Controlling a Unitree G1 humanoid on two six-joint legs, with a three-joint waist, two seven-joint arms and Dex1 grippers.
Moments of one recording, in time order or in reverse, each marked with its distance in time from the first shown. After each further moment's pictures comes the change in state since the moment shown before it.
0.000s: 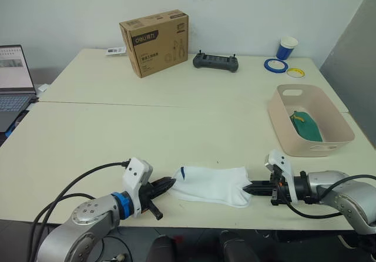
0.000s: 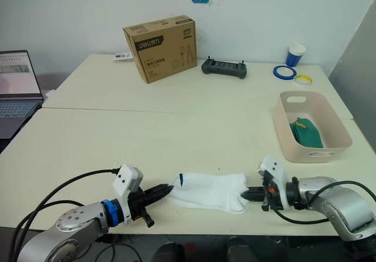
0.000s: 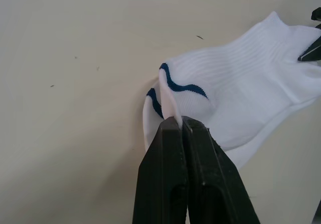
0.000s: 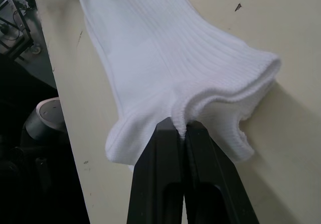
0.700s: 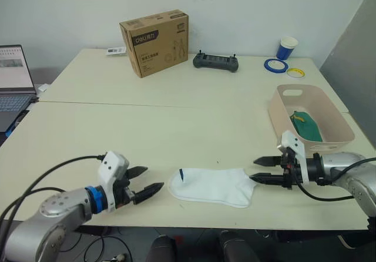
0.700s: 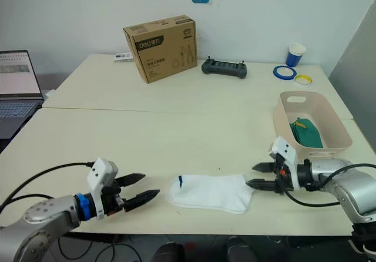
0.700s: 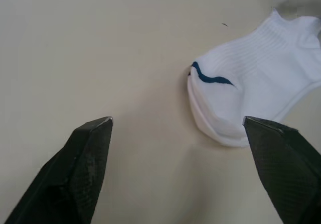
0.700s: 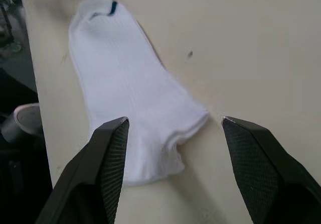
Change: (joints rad) left arm -0.035 0.161 0.168 0.120 -0.074 -0.034 -0.192; right arm -0.146 -0.049 -0.069 0.078 0.011 -0.071 0.099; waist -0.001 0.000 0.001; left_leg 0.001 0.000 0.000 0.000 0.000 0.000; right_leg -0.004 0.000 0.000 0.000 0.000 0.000
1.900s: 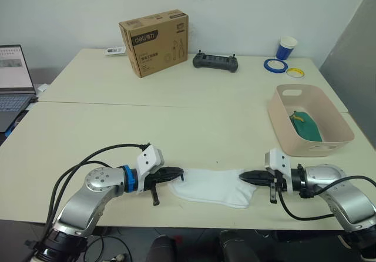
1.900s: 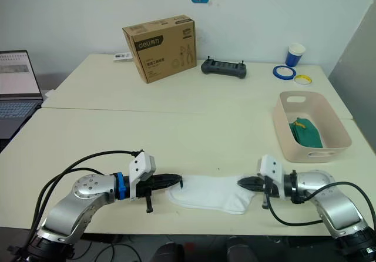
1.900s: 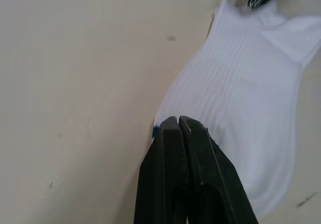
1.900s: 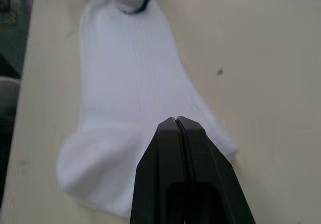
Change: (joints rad) left arm -0.263 -0.036 -0.364 0.218 0.291 -0.342 -0.227; right arm 0.112 0.143 0.120 0.061 -0.204 -0.456 0.048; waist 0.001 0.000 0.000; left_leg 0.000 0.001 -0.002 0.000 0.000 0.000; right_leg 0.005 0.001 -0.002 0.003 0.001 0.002
